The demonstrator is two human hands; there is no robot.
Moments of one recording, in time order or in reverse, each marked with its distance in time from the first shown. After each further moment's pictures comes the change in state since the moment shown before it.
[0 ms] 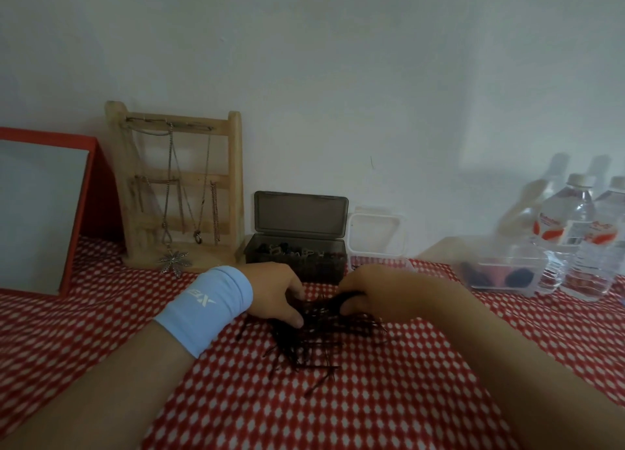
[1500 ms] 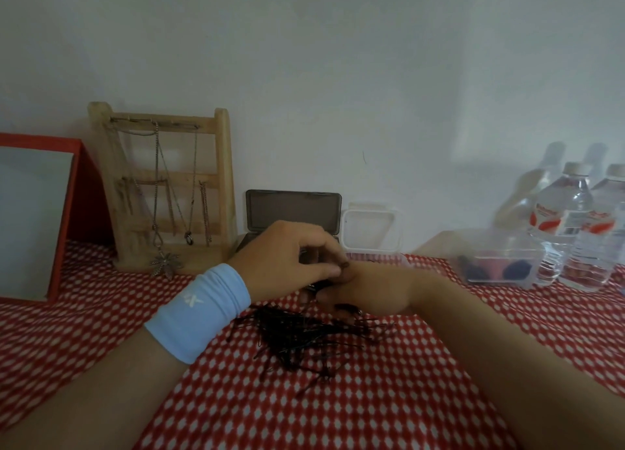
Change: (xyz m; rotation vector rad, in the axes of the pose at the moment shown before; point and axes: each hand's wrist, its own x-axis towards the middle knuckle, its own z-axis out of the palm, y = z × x) left_hand -0.008 0.030 -0.015 -0.377 0.650 0.453; right_hand 0.003 -0.009 0.003 0.546 -0.037 -0.163
